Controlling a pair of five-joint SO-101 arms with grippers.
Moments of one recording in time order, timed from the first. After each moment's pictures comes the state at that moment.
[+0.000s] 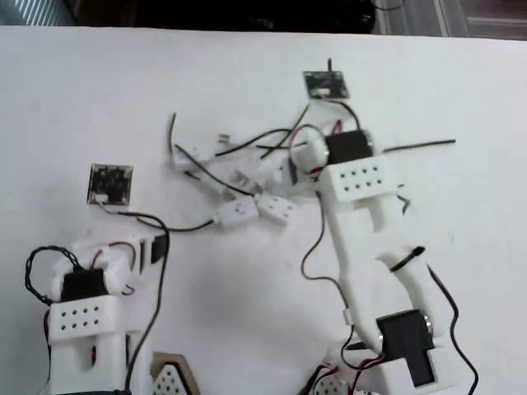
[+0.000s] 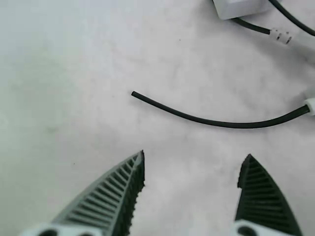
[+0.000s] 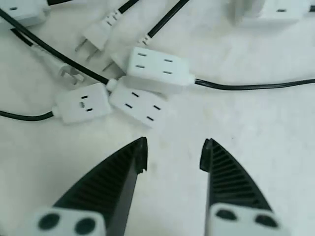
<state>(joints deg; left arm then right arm) -15.8 -62.4 76.6 52.5 -11.7 -20.7 -9.1 8.4 82.5 -12.9</state>
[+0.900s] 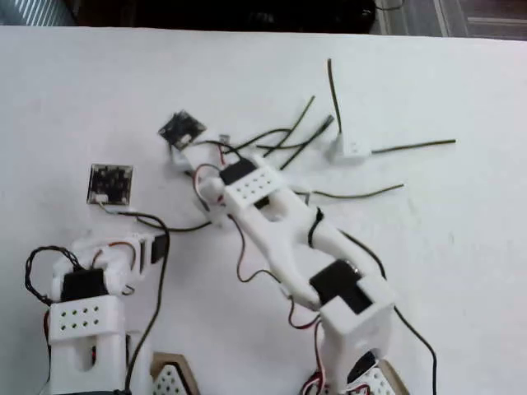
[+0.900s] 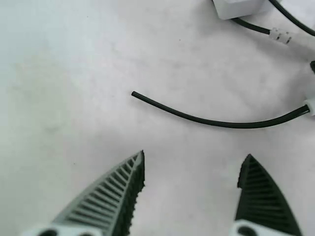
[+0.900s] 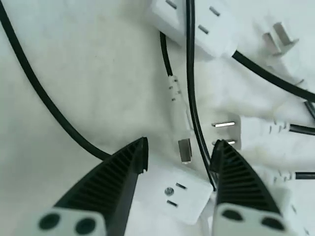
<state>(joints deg) -15.8 -62.4 76.6 52.5 -11.7 -38.5 17.5 7.6 50.5 14.0</state>
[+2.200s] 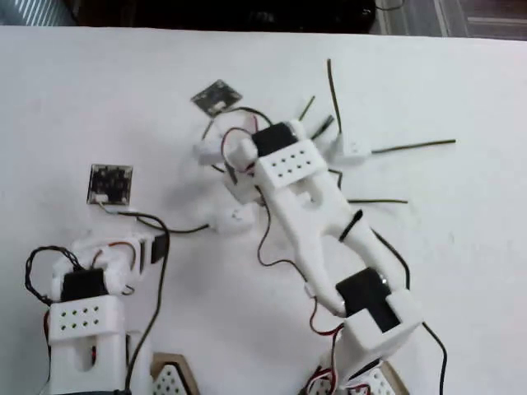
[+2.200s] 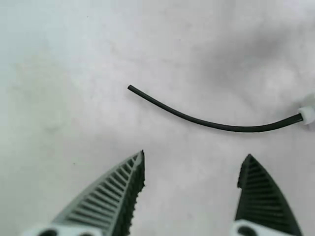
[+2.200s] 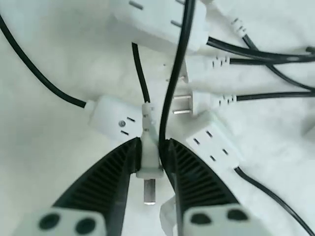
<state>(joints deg) -15.8 -62.4 76.6 52.5 -11.7 -30.1 8.0 -3.3 78.3 14.3</state>
